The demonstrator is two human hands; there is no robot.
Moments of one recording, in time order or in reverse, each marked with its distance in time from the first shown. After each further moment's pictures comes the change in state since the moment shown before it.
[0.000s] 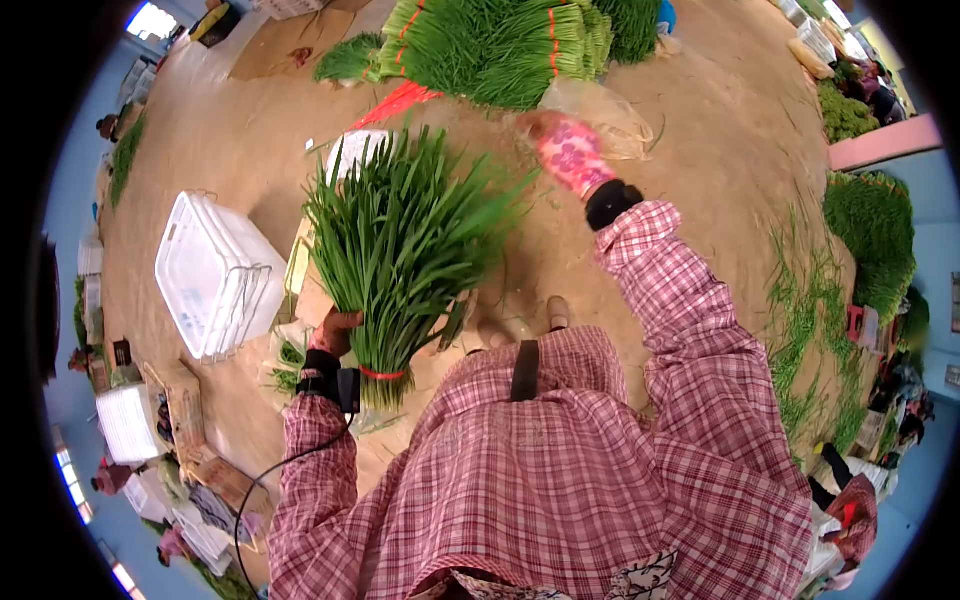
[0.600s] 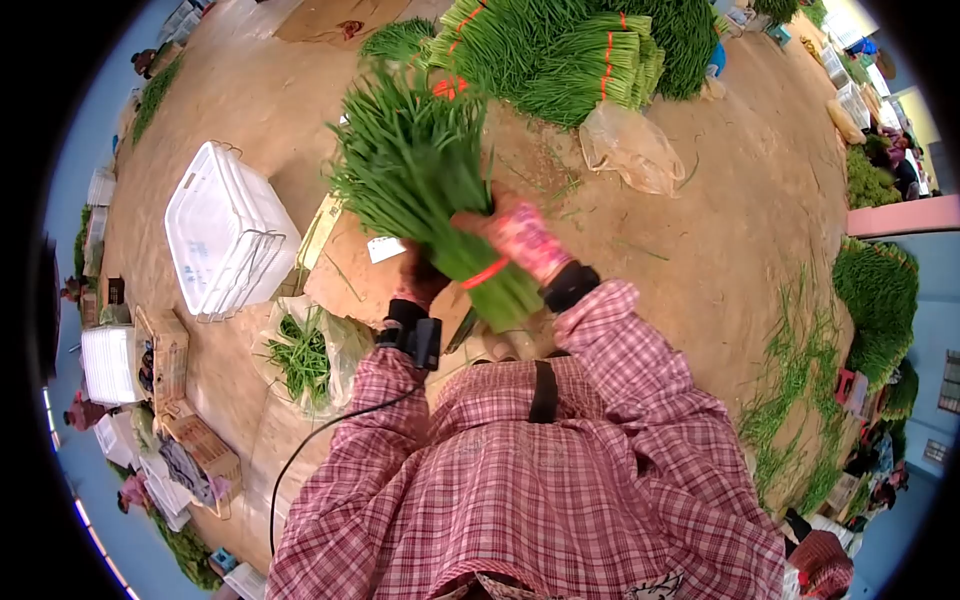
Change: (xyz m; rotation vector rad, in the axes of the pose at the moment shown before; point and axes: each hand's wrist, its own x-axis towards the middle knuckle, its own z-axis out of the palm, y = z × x) left_hand 0.124 -0.016 0.084 -0.972 -0.235 0.255; right_hand -0.020 -0.115 0.079 0.495 -0.361 0.259
